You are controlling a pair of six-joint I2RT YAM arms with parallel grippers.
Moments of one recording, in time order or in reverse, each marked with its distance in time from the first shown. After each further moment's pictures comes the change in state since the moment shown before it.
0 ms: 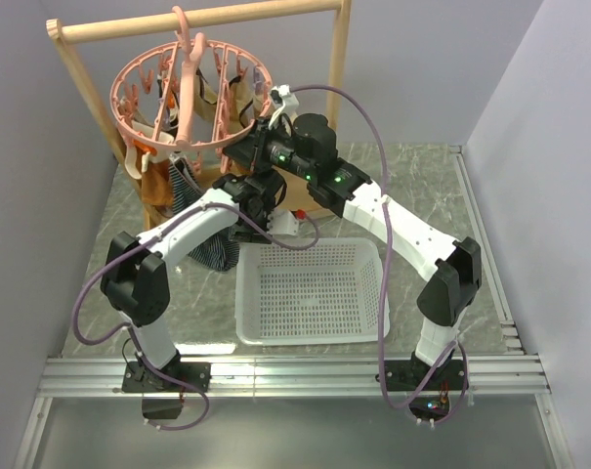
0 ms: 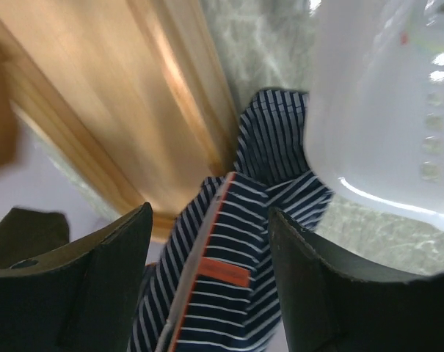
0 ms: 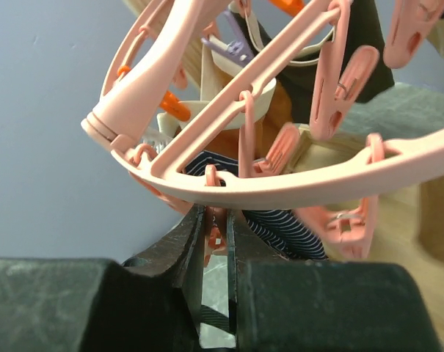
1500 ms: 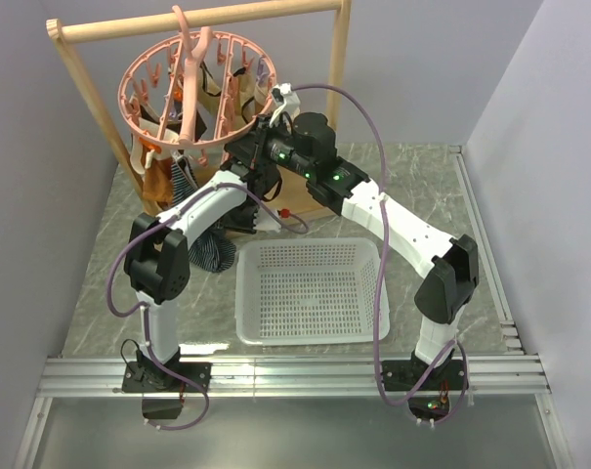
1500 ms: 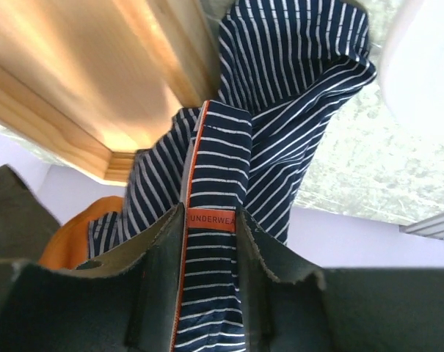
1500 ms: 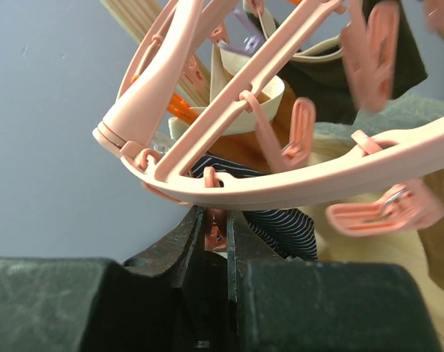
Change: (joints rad) left arm 0.085 0.203 0.214 -0.313 -0.148 -0.031; right arm -0.005 0.017 0.007 0.021 0.011 0.006
